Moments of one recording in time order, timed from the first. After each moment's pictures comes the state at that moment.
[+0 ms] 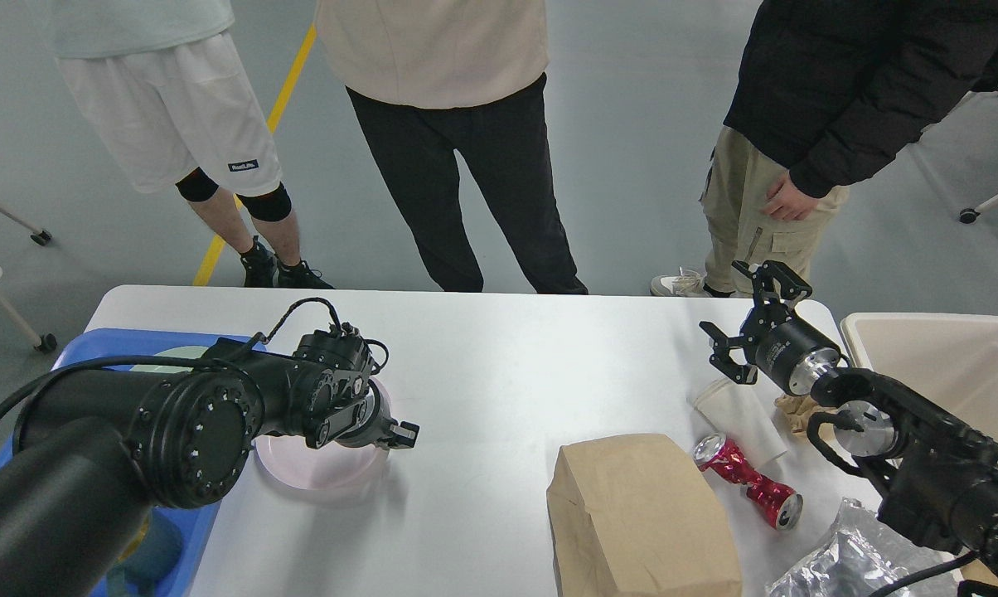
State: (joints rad) left arm -1.24 -0.17 1.33 -0.51 0.09 -0.49 -0.02; right arm 0.65 -0.28 0.64 0.46 -0.21 0.43 0.21
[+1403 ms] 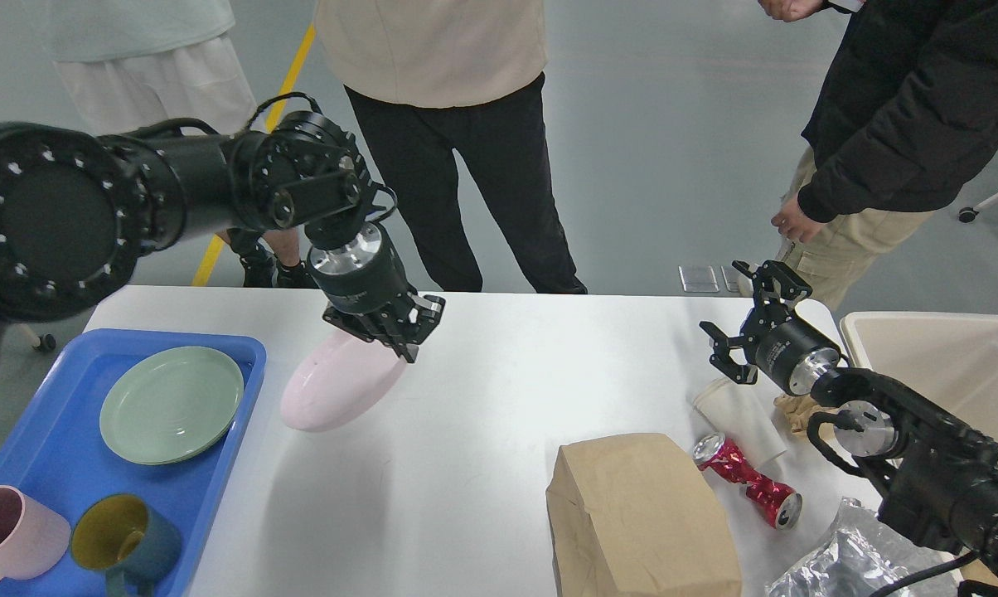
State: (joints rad) left arm -1.79 -0.01 1.13 -0.76 -0.02 -0.96 -0.02; right arm 0.65 -0.28 0.64 0.46 -0.21 0.43 0.21
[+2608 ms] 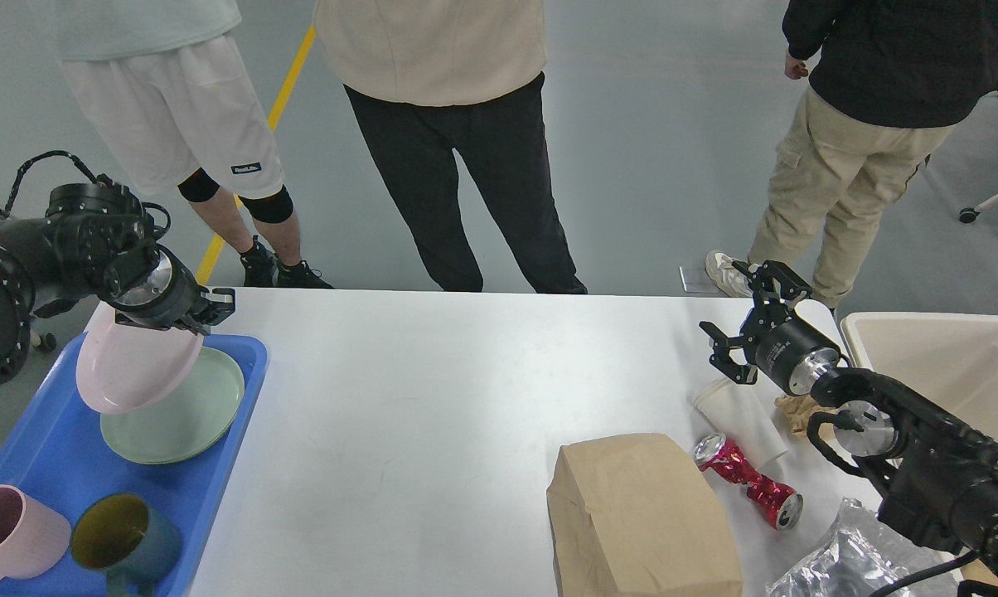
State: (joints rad) left arm -1.42 0.26 1.34 -0.48 0.00 -0.62 -0.01; right arm 0.65 -0.28 0.64 0.46 -0.21 0.43 0.21
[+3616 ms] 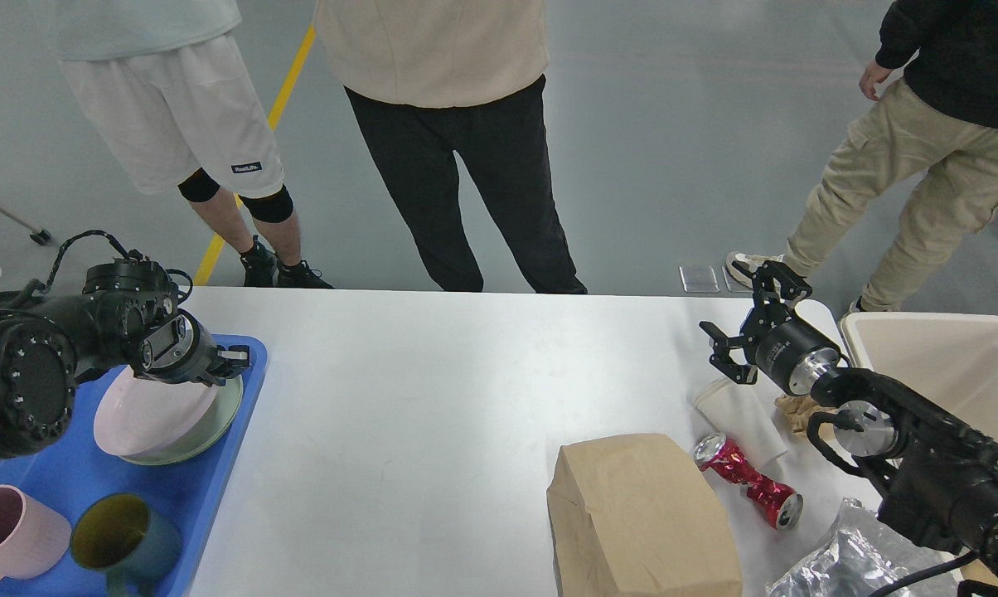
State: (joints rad) left arm -1.26 0.21 1.34 -0.43 0.01 -0.56 -0.02; right arm 0.65 -0.28 0.64 0.46 -0.21 0.42 0.21
